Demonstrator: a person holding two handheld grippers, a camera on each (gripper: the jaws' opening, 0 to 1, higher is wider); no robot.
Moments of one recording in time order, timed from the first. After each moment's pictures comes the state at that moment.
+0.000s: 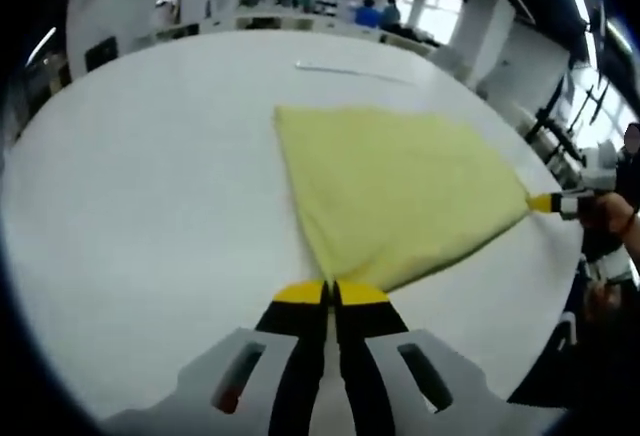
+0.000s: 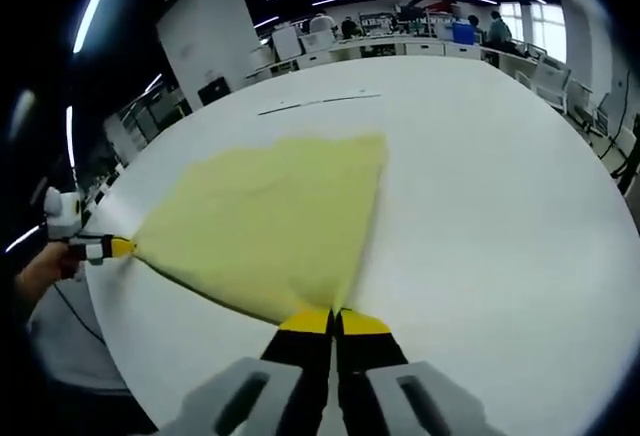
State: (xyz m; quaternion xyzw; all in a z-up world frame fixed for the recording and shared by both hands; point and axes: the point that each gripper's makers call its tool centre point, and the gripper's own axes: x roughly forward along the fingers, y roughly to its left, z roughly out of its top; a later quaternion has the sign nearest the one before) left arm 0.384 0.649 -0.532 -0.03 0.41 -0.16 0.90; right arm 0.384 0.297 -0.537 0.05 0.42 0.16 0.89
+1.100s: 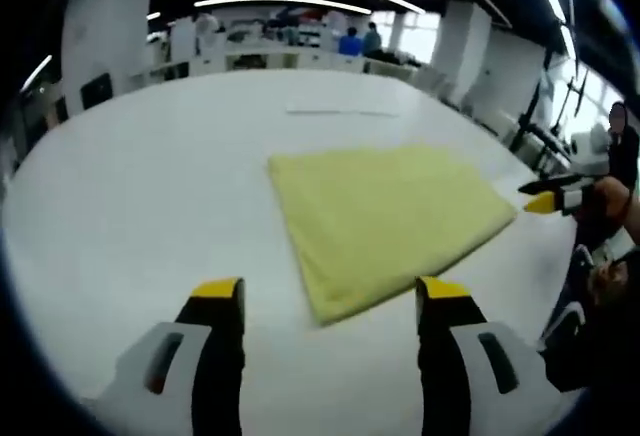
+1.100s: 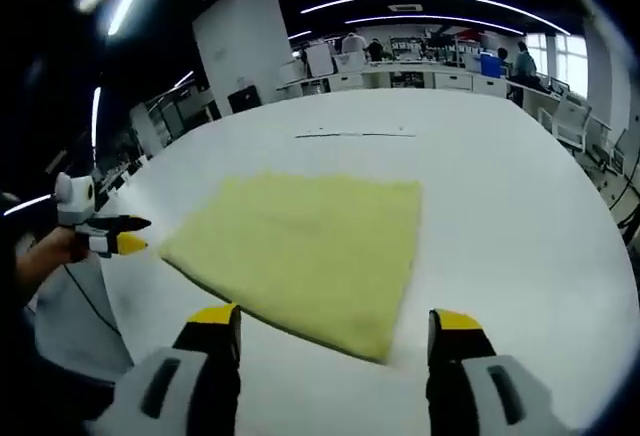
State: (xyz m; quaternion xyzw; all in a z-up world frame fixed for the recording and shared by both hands) left arm 0.379 0.647 -0.480 -0.01 0.33 -0.20 0.92; right arm 0.381 0.329 -0.481 0.02 0.36 0.22 0.91
